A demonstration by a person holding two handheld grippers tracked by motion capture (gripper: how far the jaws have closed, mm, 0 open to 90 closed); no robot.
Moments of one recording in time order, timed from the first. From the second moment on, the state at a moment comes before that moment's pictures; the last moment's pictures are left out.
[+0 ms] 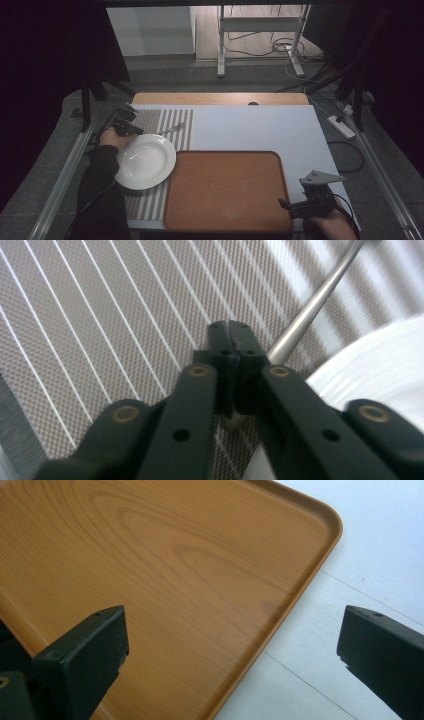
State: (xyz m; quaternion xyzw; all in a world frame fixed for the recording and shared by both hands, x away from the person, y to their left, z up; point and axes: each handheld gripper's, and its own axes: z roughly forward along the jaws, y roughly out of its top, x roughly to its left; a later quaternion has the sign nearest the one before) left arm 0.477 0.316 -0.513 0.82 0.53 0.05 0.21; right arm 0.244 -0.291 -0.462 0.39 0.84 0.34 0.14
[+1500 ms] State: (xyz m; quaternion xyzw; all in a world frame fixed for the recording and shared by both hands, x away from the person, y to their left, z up) left arm 0.501 0.269 -0.520 0.88 0.43 0.06 0.19; right arm 0.244 -0.292 -0.462 0.38 0.85 0.34 0.14
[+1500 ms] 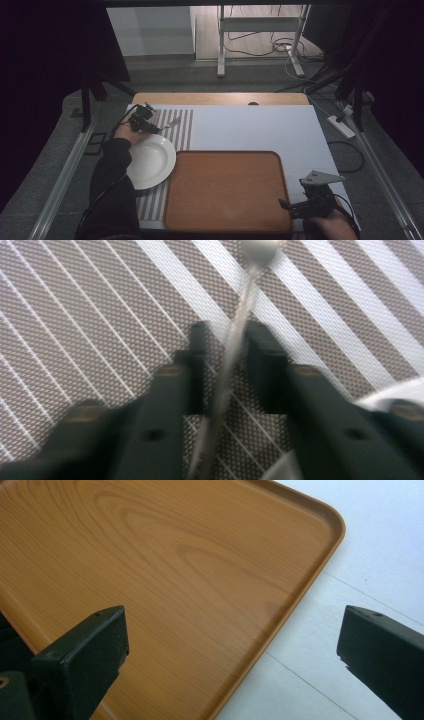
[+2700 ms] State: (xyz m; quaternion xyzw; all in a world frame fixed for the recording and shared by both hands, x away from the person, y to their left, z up) left arm 0.502 0.189 -0.494 0.90 0.38 0.04 0.23; right arm 0.244 -0.292 -0.462 0.38 0.85 0.35 0.14
